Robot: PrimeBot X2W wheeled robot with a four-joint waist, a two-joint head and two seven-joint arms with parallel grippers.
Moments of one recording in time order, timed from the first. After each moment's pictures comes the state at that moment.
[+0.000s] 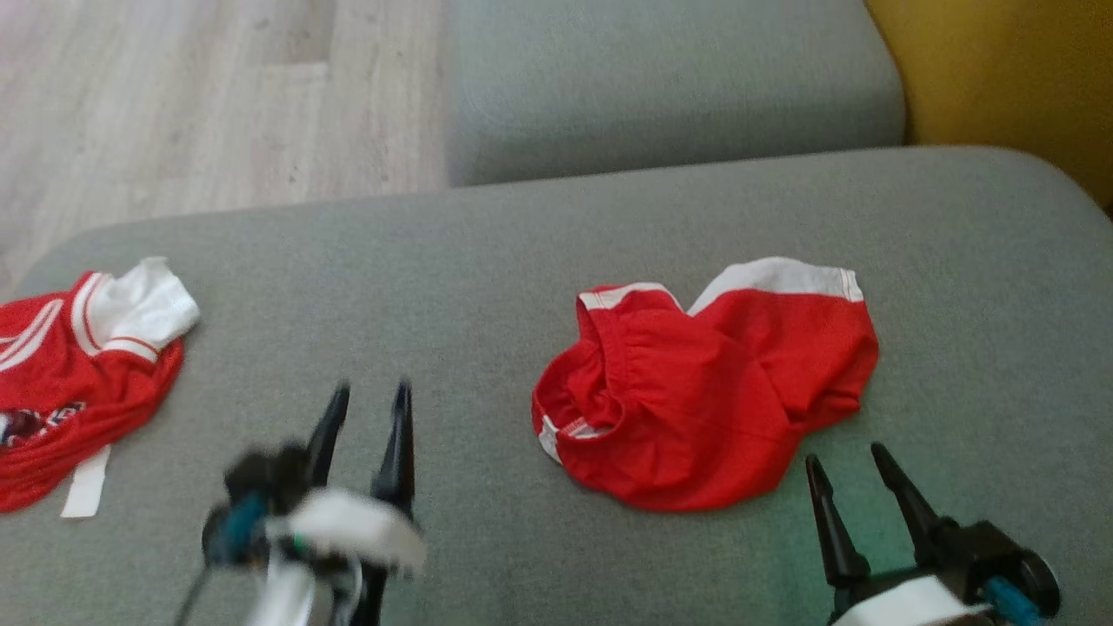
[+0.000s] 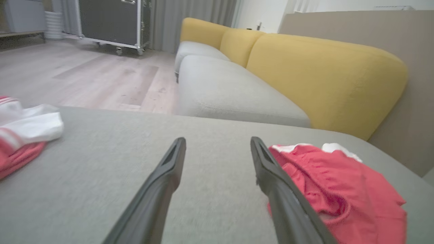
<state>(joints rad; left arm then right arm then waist) -0.07 0.05 -0.22 0.31 -0.34 -0.05 -0.10 0.14 -0.07 0.11 0.26 0.09 0.13 -0.26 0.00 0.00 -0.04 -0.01</state>
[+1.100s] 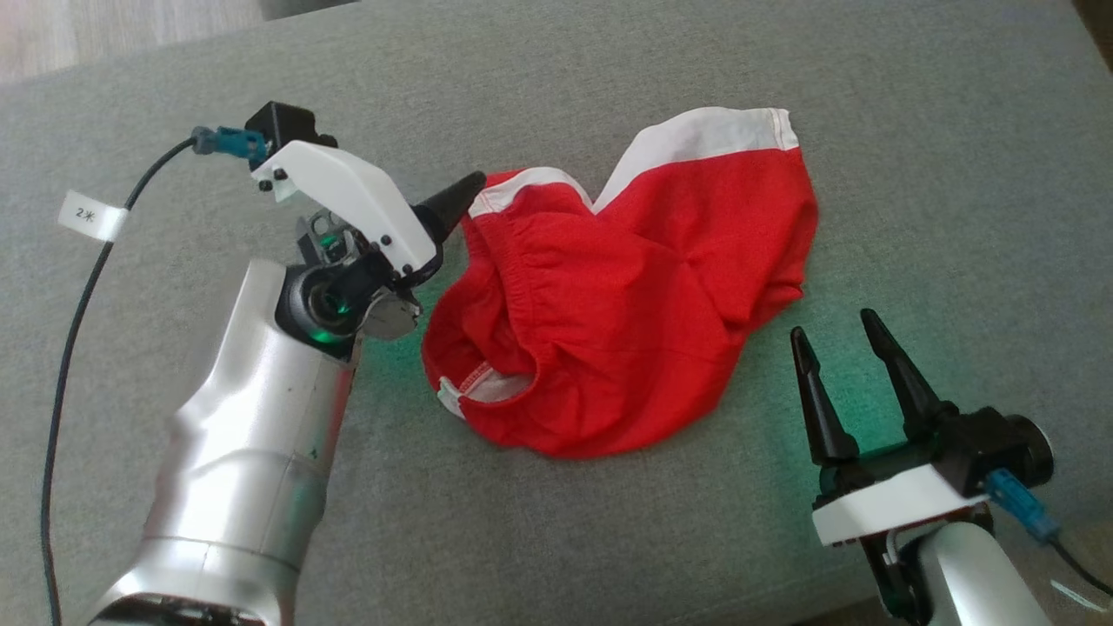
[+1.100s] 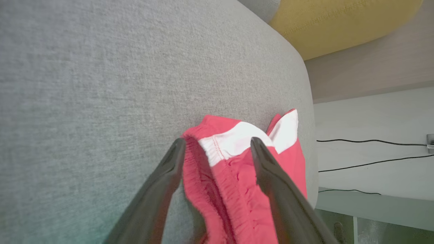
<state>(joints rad) -0.78 0.03 -0.23 0.63 -0.97 0.00 0.75 -0.07 -0.10 0.15 0.21 0.10 0.13 -0.26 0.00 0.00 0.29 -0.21</state>
